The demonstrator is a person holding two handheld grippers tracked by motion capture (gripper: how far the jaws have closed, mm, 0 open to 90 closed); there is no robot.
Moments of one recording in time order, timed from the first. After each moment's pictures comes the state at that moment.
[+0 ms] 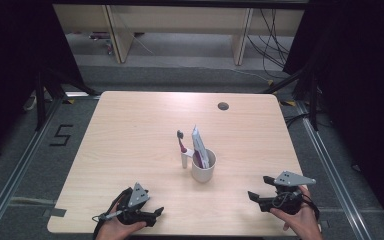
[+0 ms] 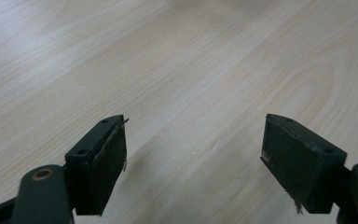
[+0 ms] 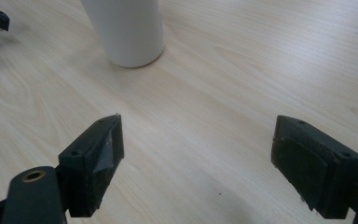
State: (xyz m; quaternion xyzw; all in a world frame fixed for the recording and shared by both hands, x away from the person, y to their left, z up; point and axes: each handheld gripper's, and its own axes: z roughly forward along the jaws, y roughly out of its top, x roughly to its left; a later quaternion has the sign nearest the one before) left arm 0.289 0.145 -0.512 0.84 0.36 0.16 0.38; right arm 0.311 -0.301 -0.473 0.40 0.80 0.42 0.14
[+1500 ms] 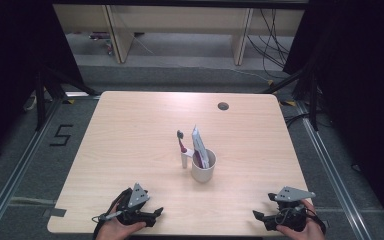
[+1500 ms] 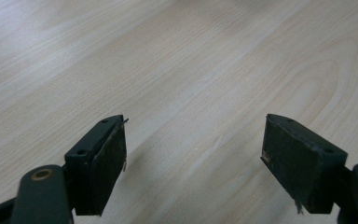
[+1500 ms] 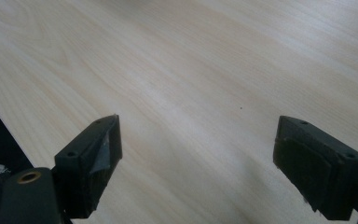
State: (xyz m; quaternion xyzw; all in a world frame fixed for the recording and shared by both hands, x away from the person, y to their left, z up) left arm 0.289 0.145 -0.515 0.84 0.36 0.16 0.38; right arm 0.280 -0.310 -0.491 0.40 0.84 0.36 0.12
